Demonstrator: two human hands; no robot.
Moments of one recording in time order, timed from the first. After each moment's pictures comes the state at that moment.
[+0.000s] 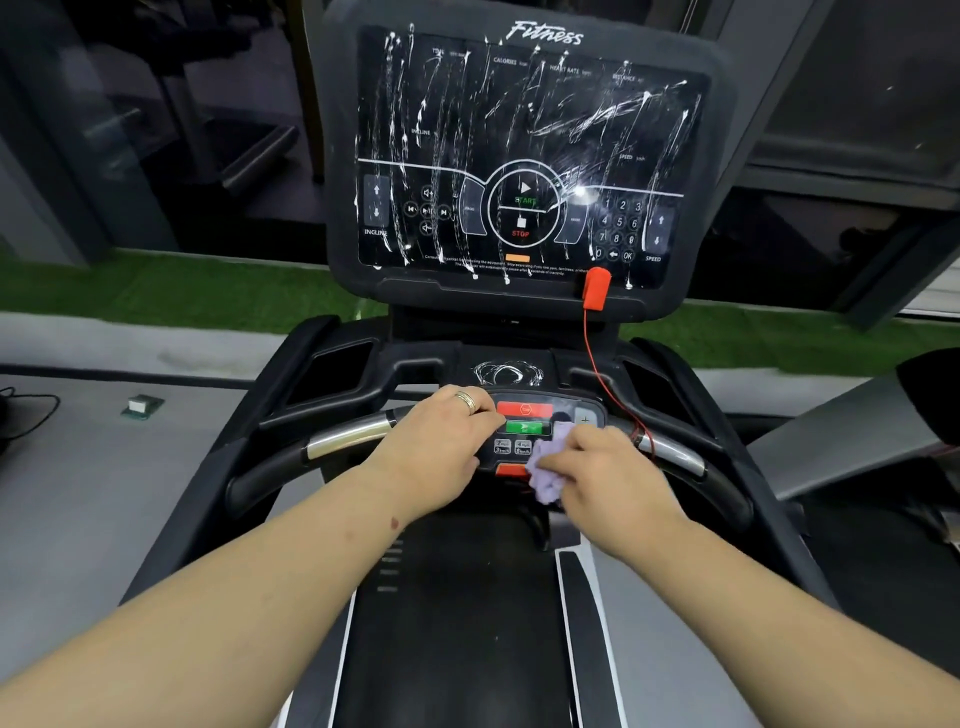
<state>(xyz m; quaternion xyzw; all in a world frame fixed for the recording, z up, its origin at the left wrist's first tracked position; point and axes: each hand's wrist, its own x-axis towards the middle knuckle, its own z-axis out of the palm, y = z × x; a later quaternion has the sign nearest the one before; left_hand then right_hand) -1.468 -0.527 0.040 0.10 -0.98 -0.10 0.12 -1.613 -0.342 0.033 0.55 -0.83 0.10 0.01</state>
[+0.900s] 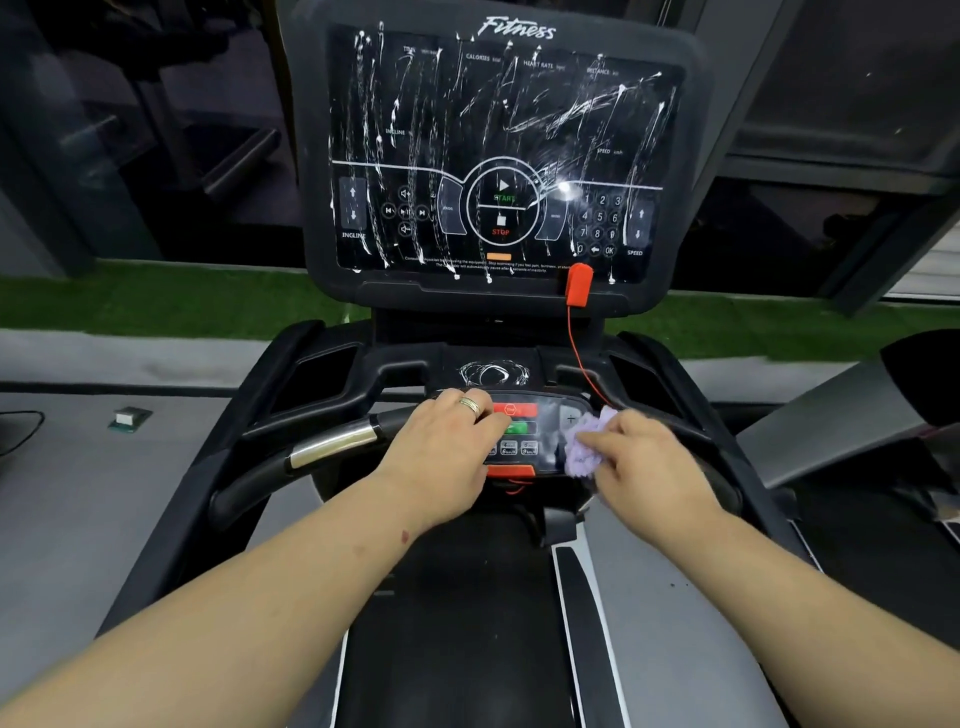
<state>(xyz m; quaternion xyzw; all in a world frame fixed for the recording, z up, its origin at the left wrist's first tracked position) -1.483 -0.508 0.040 0.12 -0.99 -0.03 0.11 -1.652 -0.312 0.037 0.48 -0.86 0.16 0.04</state>
